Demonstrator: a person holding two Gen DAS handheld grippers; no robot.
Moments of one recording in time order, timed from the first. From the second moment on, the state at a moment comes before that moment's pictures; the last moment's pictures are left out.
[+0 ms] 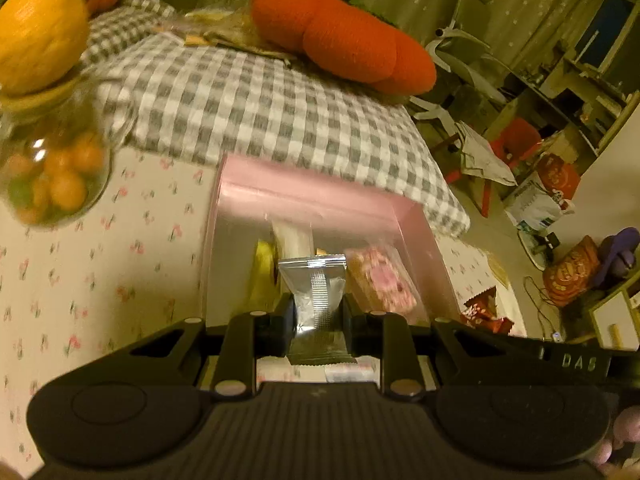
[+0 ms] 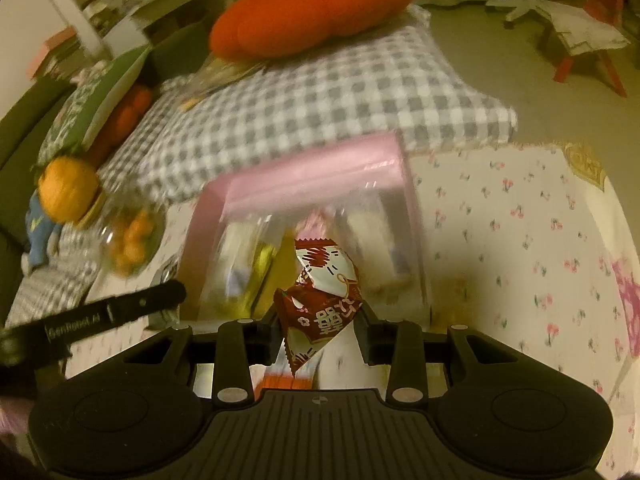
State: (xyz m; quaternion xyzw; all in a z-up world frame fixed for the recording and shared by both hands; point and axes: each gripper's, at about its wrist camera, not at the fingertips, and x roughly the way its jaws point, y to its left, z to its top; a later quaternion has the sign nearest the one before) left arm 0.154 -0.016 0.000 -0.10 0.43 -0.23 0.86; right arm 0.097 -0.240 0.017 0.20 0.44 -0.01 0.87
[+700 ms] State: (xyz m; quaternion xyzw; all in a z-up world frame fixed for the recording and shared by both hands) left arm 0.214 -0.058 -0.027 -0.08 0.44 -0.24 0.86; right arm 0.176 -0.260 -0.024 0.22 0.43 -0.04 0.87
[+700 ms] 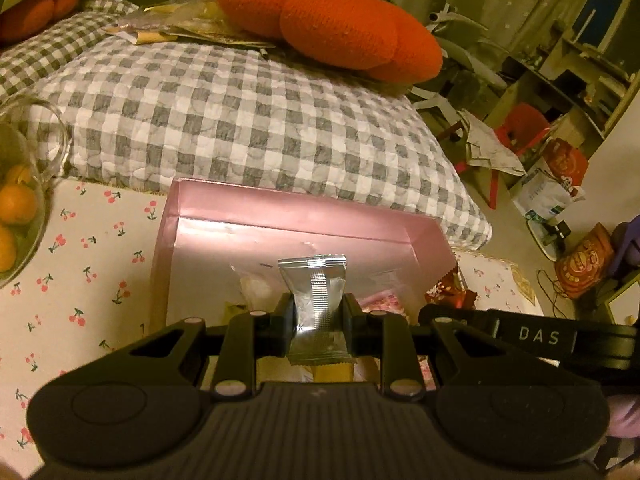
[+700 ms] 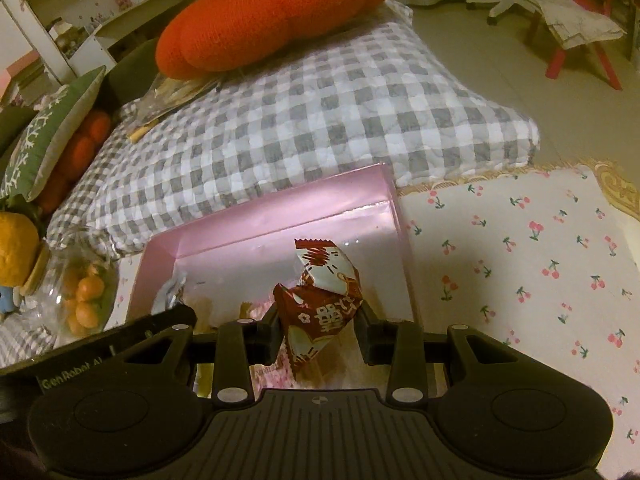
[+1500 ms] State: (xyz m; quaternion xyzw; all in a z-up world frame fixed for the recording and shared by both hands) left arm 0.187 -0.049 -0.006 -0.05 0.41 -0.25 0.87; right arm 0.154 -0.260 0.008 0.19 0.41 -0.05 0.89
